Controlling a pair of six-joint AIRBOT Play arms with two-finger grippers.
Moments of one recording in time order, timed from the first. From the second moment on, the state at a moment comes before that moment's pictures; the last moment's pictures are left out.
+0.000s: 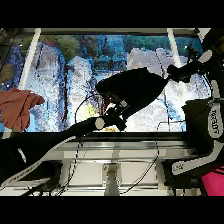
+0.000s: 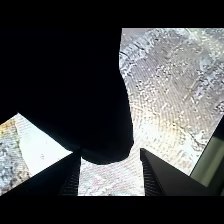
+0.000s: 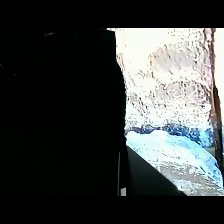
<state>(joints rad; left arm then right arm) -0.90 -1.48 0.85 0.66 -0.14 -0.62 -0.19 -1.67 1.62 -1.23 1.25 1.60</state>
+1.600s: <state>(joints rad) -0.32 -1.22 1.33 1.03 -0.22 -0.75 -0.08 -1.67 1.69 -0.13 0.91 1.34</state>
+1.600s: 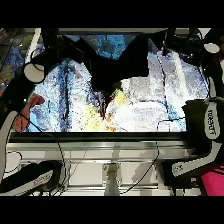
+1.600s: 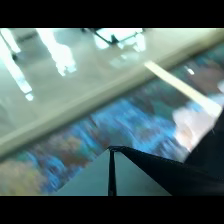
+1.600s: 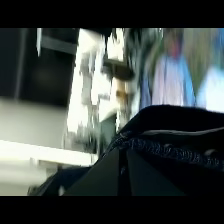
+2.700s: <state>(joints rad) -0.30 -1.53 1.93 1.22 -0.88 -0.85 -0.09 -1.67 1.93 -0.76 1.06 1.48</state>
